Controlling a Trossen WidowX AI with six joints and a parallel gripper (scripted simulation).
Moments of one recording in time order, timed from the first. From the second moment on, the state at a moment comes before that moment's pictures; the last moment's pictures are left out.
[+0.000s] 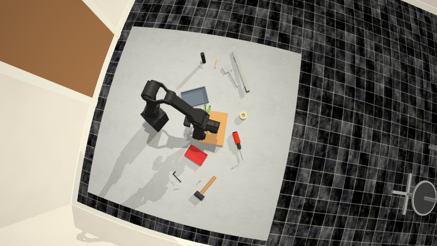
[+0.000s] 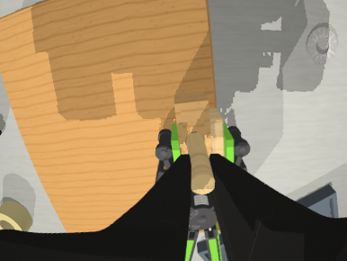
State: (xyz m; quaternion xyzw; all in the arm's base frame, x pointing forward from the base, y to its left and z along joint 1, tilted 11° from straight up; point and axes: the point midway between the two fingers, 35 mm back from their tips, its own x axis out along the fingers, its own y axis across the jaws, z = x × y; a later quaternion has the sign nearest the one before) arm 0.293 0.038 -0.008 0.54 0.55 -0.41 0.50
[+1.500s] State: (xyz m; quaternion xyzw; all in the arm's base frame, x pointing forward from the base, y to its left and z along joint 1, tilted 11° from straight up) arm 0.293 0.037 -0.003 0.39 0.63 -0.25 0.62
